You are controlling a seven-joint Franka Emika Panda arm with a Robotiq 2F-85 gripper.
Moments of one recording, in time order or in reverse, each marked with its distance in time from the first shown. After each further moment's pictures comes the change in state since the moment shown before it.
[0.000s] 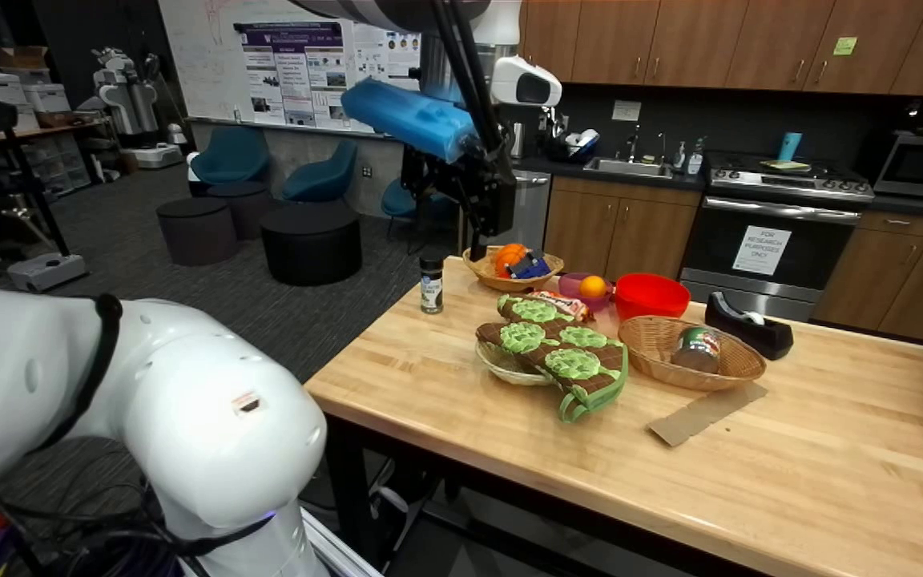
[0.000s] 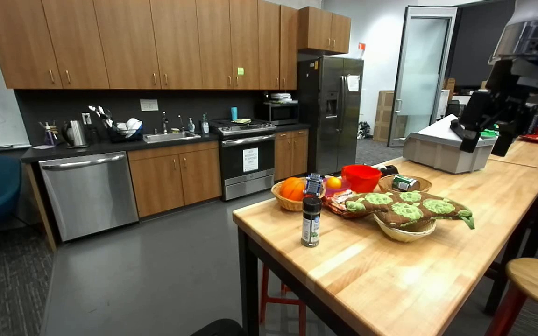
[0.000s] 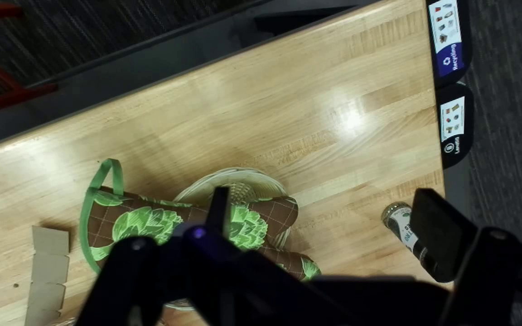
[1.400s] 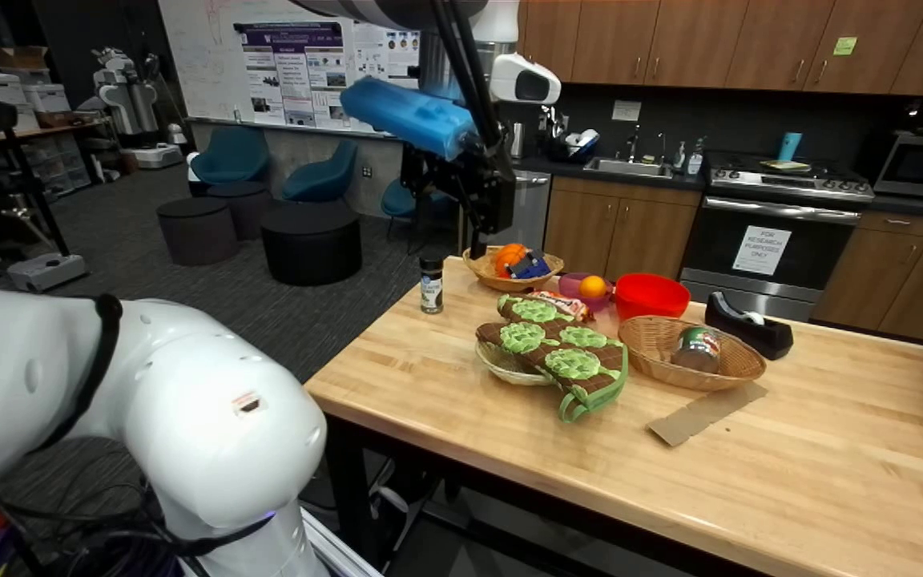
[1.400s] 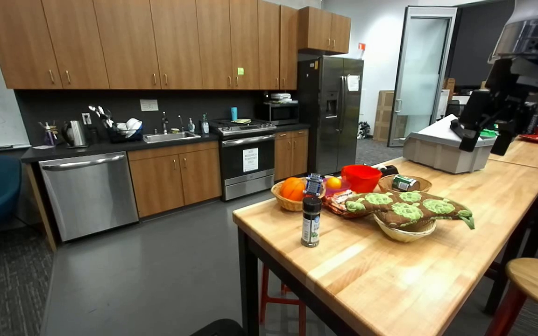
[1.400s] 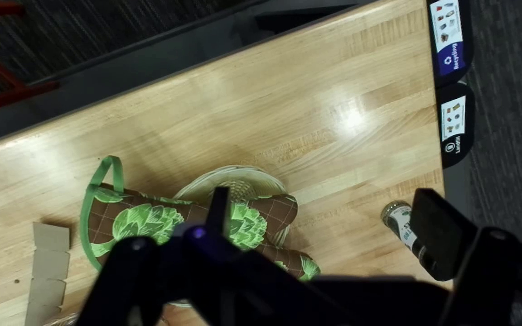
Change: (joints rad) arm 0.000 0.000 0.006 0.004 0.000 0.000 0.000
